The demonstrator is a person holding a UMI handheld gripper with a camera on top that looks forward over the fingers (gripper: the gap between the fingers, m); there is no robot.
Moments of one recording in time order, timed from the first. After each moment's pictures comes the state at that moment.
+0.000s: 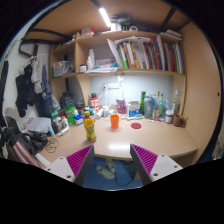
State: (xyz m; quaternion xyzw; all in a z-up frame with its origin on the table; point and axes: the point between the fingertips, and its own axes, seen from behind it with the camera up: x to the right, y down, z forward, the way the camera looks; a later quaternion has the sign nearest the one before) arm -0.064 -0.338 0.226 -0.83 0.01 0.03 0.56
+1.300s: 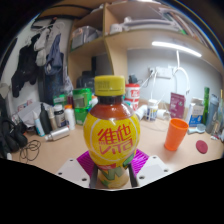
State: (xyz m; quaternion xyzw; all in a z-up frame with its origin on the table) arm -0.255 0.034 0.047 -0.80 -0.15 0.13 0.56
